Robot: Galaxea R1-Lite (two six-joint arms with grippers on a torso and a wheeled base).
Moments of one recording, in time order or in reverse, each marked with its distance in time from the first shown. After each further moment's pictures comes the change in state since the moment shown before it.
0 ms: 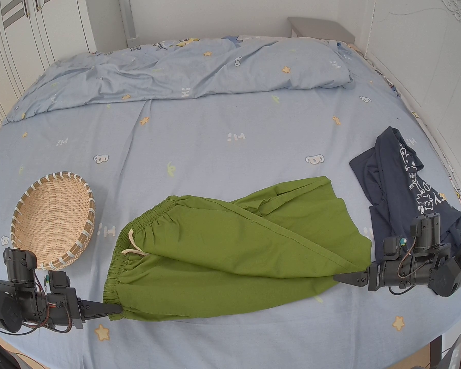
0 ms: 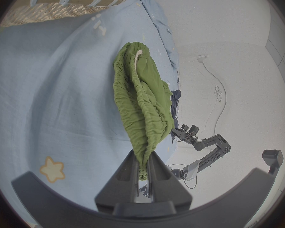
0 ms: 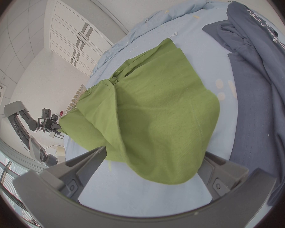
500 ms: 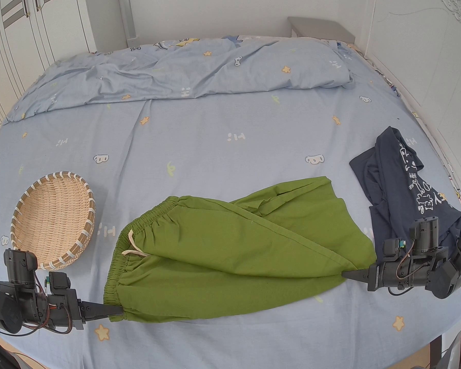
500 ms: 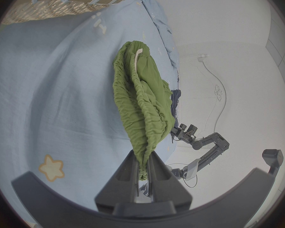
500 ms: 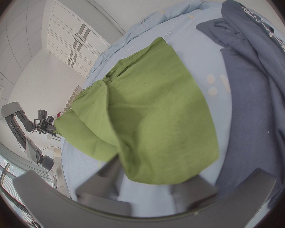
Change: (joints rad) left arm -0.003 0.000 0.006 0.000 0.000 0.003; right arm -0.024 0.056 0.020 -0.086 -0.010 0.000
